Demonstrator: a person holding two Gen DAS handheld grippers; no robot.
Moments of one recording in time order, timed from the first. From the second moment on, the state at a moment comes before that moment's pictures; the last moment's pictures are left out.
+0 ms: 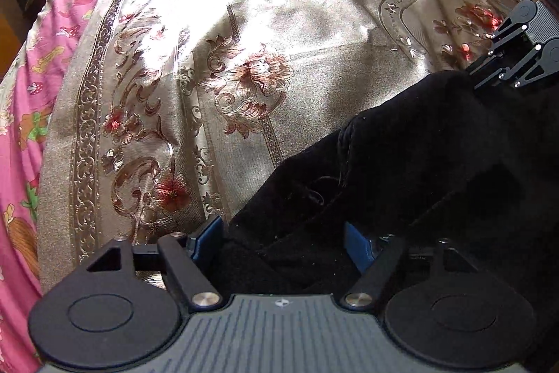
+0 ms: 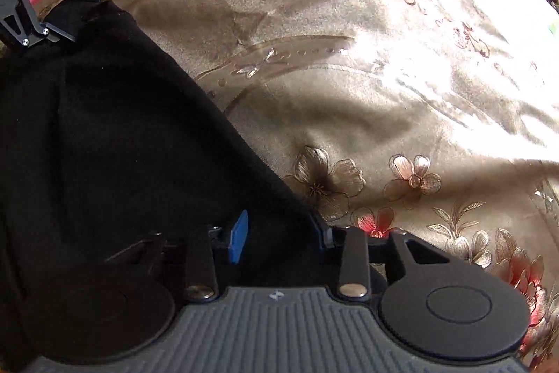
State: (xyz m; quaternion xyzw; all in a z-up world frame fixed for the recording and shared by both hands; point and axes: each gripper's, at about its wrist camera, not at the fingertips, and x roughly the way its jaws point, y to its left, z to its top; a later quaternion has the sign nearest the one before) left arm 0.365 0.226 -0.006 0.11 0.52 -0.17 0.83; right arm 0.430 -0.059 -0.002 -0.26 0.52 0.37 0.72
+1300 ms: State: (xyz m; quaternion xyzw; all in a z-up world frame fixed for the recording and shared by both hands) left arm 0.138 0.171 0.097 0.12 0.36 -0.25 0.89; right arm 0.314 -0.033 0.000 -0.55 0.27 0.33 0.72
